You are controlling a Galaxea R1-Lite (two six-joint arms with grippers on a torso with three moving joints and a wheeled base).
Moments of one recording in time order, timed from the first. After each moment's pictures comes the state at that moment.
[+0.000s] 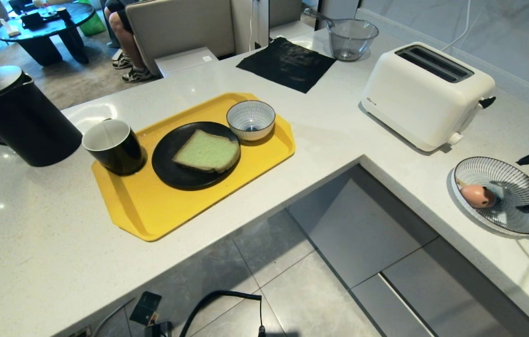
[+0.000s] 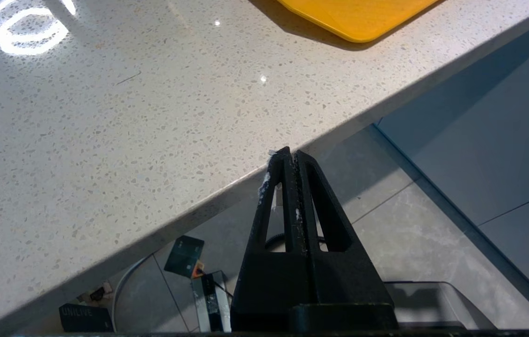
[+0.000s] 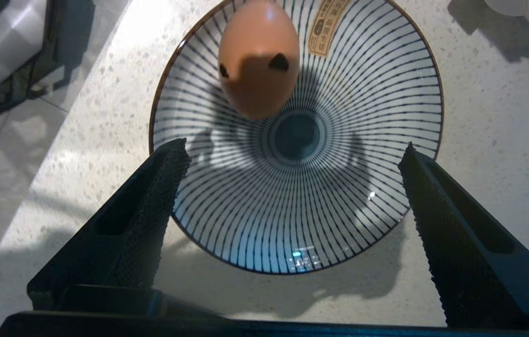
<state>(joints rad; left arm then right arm) 0.00 0.00 0.00 -0.04 0.01 -0.01 -0.45 1.75 -1.64 0.83 0.54 -1.48</state>
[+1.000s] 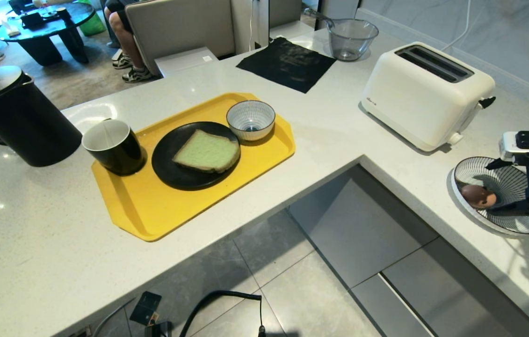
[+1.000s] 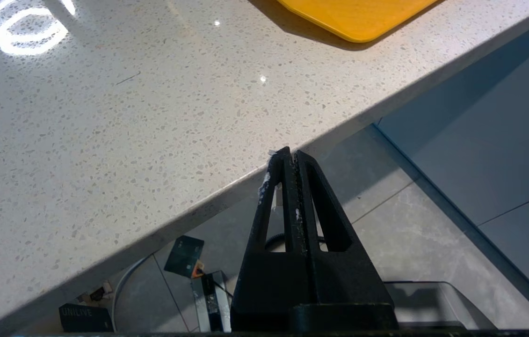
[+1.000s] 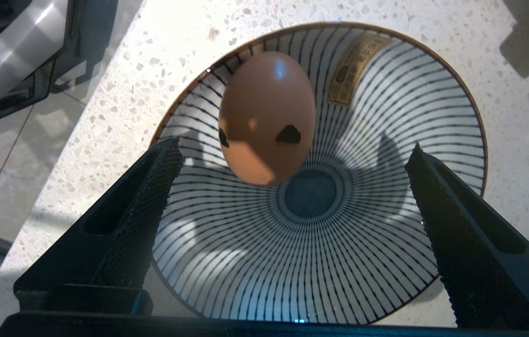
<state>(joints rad) 0.00 0.00 0.00 -0.04 0.01 -0.01 -0.34 1.84 -1.69 0.83 0.45 -1.42</state>
